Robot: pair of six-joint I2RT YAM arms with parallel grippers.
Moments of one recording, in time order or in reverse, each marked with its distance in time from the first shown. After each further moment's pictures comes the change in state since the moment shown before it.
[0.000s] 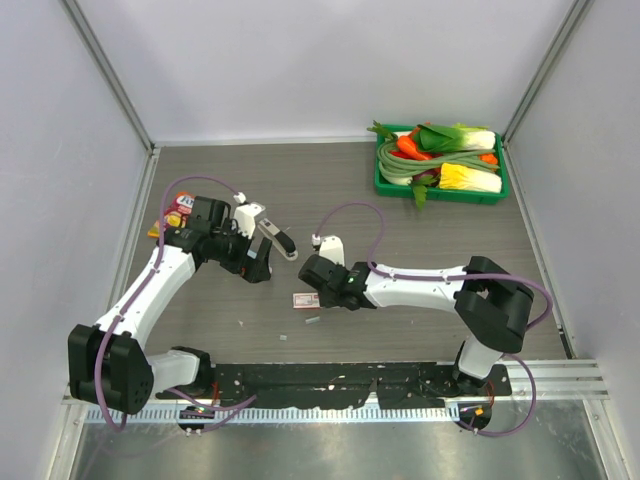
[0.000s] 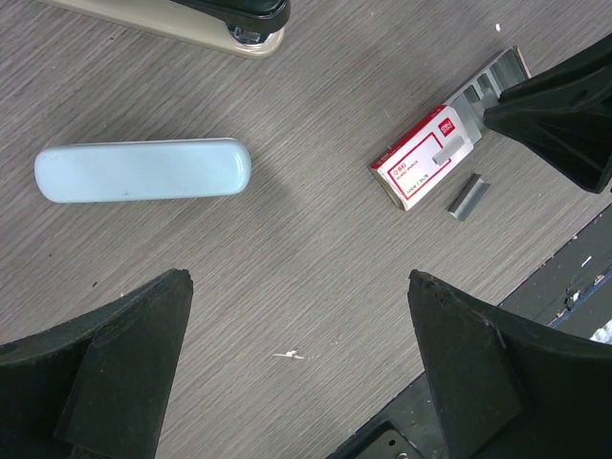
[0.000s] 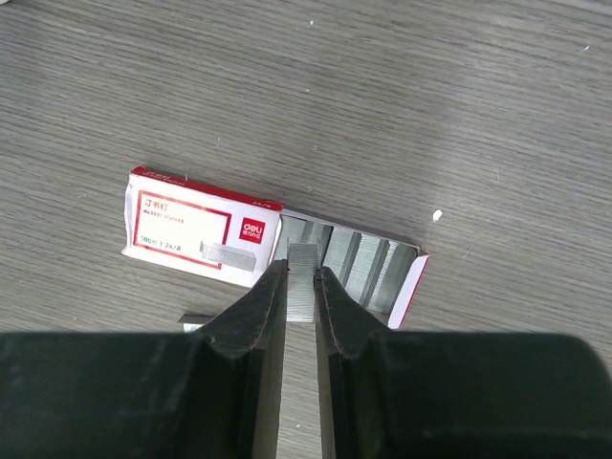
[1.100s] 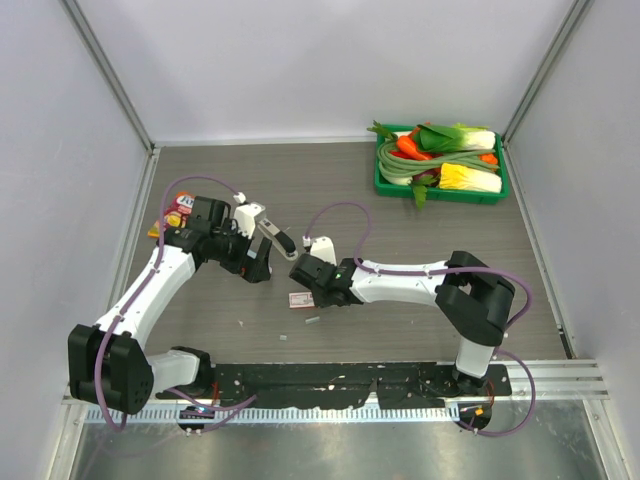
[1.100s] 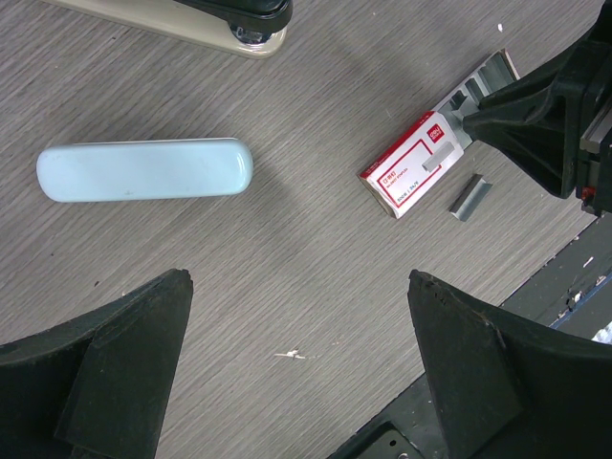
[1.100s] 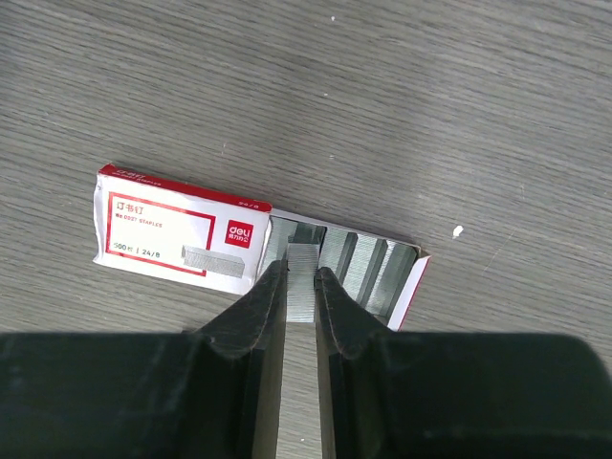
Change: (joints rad) left arm 0.000 0.000 0.000 0.001 -0.004 0.000; right arm 0.002 0.101 0.094 -0.063 -0.014 -0.024
